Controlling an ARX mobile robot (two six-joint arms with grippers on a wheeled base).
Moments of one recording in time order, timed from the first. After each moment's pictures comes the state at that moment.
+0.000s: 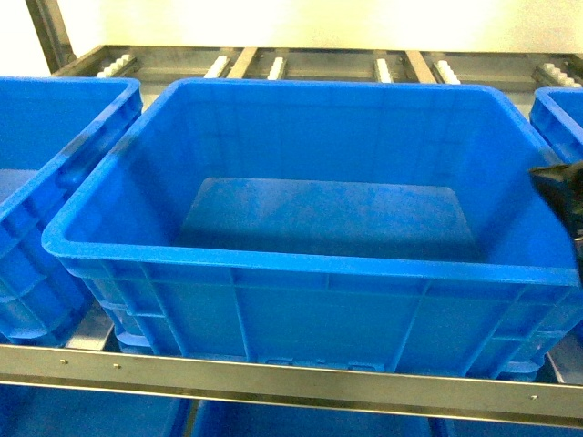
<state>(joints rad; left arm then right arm) 0.14 0.88 0.35 0.19 0.52 0.30 0.28 1.23 0.49 0.48 0.15 -0.29</state>
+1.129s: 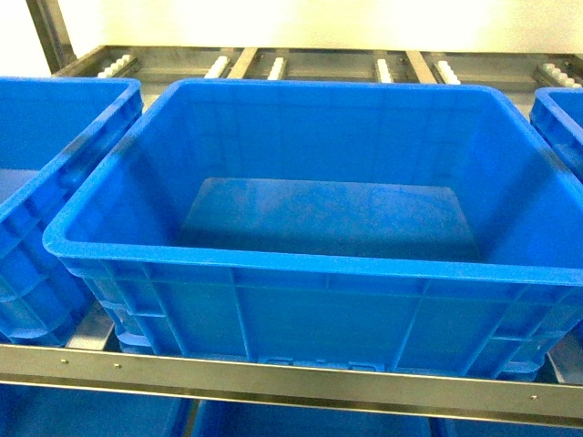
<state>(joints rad) 0.14 0.88 0.35 0.19 0.52 0.30 -0.25 0.99 0.31 0.52 -0.11 -0.42</state>
